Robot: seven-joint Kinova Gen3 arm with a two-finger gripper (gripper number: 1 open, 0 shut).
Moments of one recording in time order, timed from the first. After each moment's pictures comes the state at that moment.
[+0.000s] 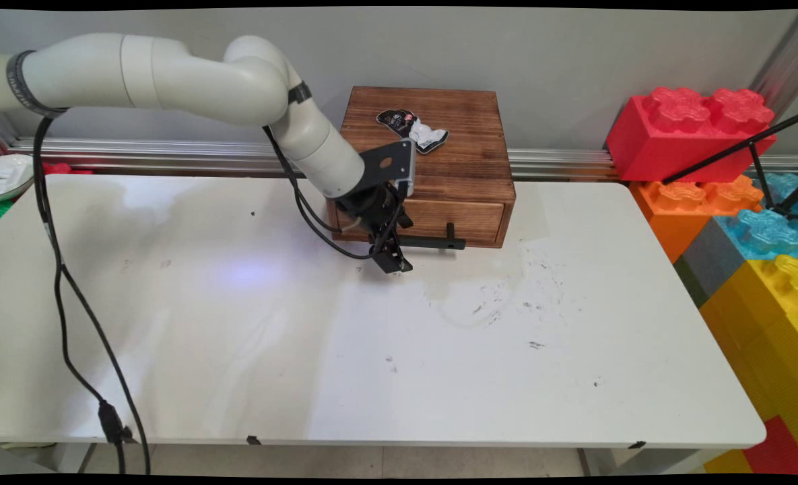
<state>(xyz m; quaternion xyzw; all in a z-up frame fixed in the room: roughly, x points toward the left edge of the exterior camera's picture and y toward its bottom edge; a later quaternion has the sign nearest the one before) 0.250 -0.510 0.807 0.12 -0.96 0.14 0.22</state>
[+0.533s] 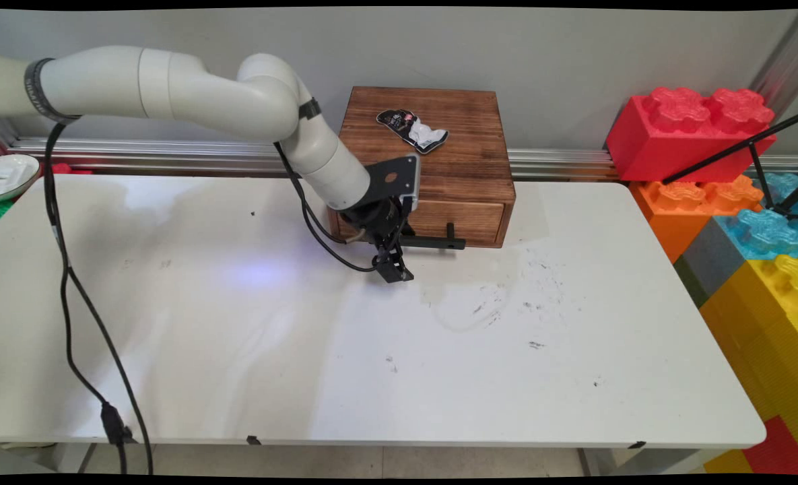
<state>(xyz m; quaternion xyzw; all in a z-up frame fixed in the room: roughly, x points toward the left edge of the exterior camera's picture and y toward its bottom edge) 0.242 -0.511 0.787 0.12 -0.96 0.14 0.21</state>
